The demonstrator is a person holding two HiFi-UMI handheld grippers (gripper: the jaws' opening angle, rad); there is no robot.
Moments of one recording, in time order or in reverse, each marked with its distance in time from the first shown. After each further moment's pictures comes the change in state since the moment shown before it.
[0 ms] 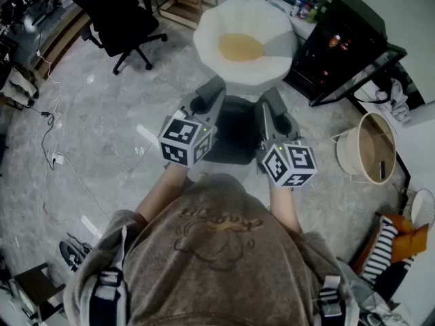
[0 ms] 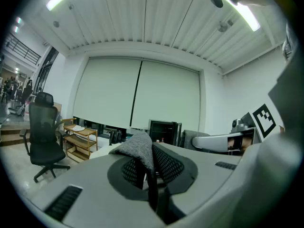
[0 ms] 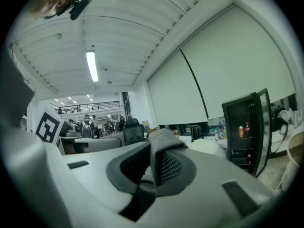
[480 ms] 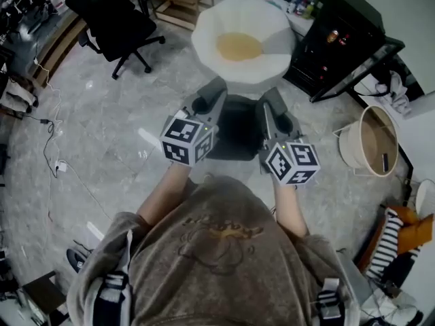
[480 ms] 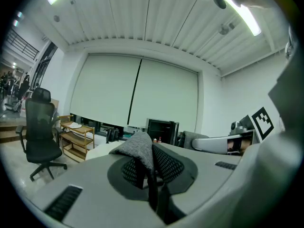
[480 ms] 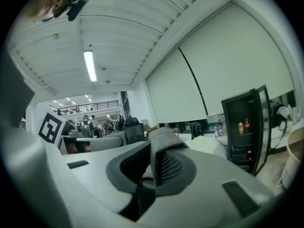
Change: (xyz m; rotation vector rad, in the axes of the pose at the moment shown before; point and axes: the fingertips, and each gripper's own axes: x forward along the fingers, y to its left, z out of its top) left arm -0.001 0.011 -0.005 -0.024 0.013 -0.042; right arm 0.006 0.008 -0.010 0.021 0.022 -0.005
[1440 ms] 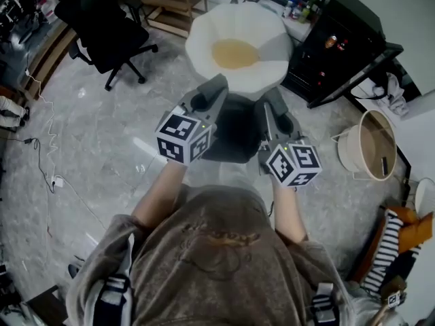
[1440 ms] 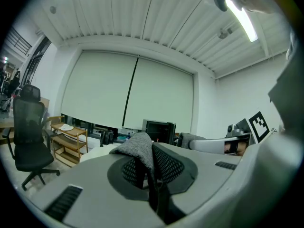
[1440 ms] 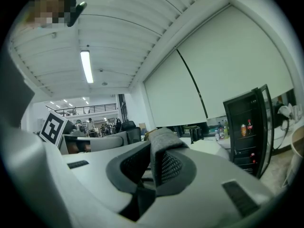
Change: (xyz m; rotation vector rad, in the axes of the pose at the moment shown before) left arm 0.048 0.050 0.018 0.023 -0.001 -0.095; right arm 0.064 -0.014 0.012 0.012 -0.050 -0.028
